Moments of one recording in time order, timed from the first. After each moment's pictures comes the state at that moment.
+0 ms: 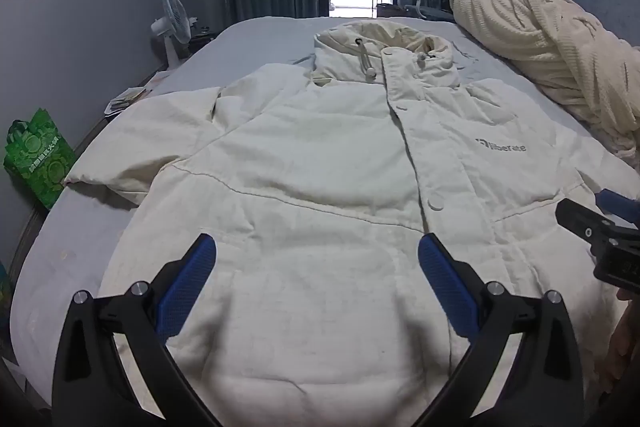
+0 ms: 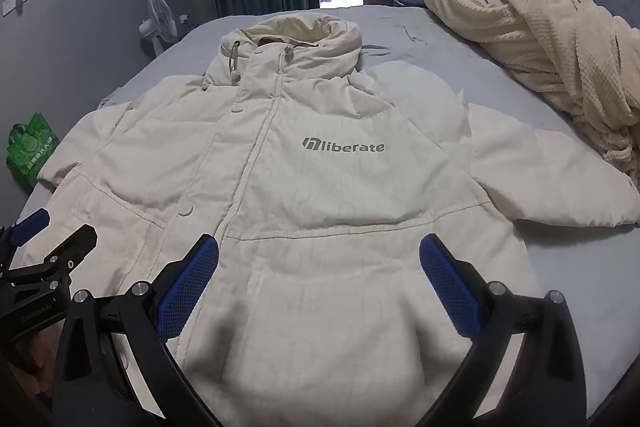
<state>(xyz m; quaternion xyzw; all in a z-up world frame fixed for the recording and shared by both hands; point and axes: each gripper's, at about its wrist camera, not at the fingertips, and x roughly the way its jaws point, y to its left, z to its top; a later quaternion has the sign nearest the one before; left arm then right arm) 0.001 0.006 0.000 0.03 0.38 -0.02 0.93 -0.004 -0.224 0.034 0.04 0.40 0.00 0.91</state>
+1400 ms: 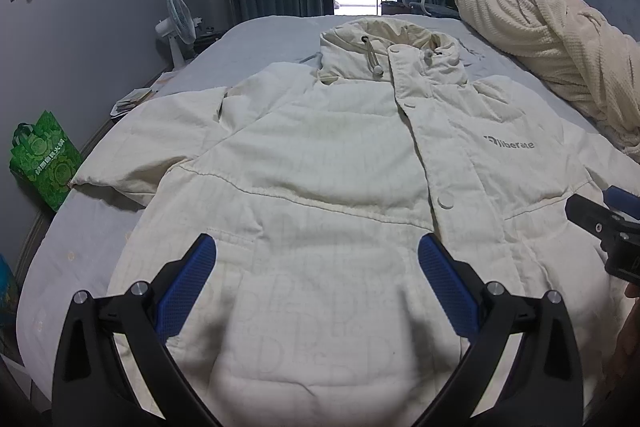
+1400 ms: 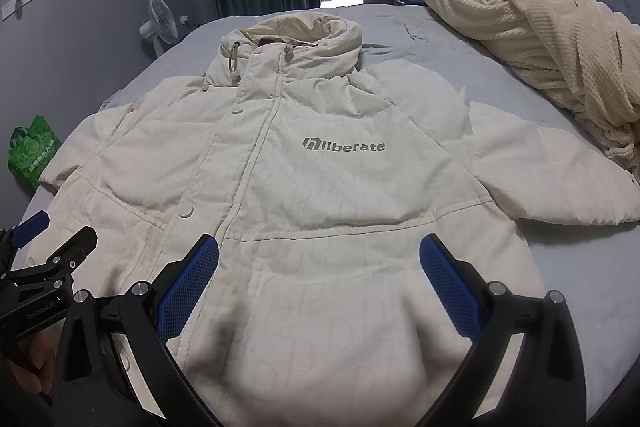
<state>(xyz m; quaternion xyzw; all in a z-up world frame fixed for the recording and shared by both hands) 0.000 0.005 0.001 0.04 0.38 -0.01 0.92 -0.003 -0.227 0.033 0.05 0.40 0.00 0.91</state>
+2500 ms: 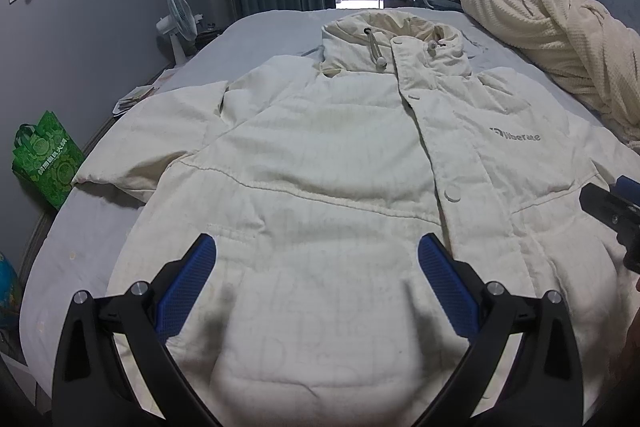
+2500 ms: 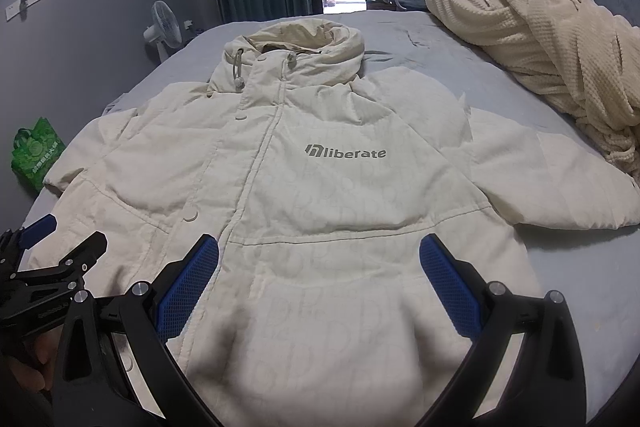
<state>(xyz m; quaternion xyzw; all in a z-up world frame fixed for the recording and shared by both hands) 0.004 0.003 -0.006 0.05 0.39 0.00 0.92 -0.005 -0.230 0.039 0.04 0.40 0.01 0.92</state>
